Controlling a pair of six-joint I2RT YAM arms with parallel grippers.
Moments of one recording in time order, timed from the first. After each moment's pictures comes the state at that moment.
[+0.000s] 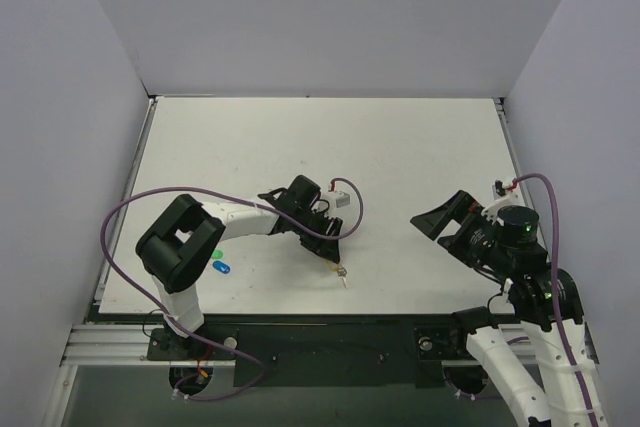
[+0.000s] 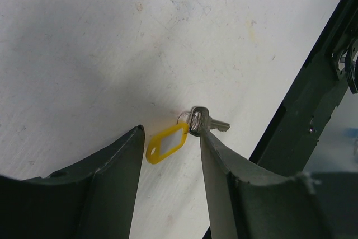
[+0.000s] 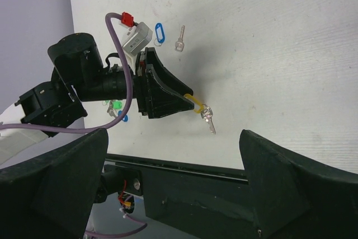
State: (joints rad) left arm -0.75 1.81 0.99 -0.18 0.58 -0.23; right arm 0.21 0.55 0.88 -0.90 -0.21 0.81
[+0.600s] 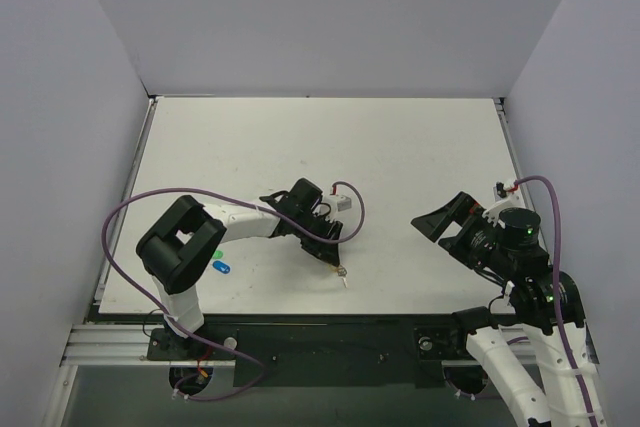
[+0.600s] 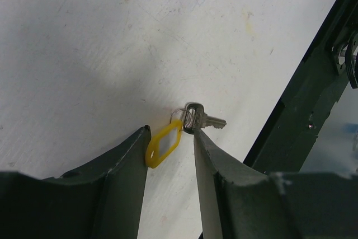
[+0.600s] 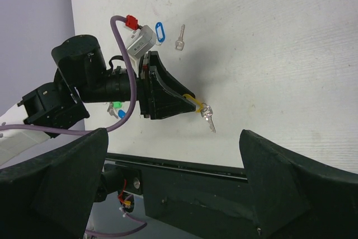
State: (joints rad) left arm -0.76 1.80 0.97 -0.18 0.58 -0.23; right arm 0.21 0.53 0.89 -0.91 -0.21 0.81
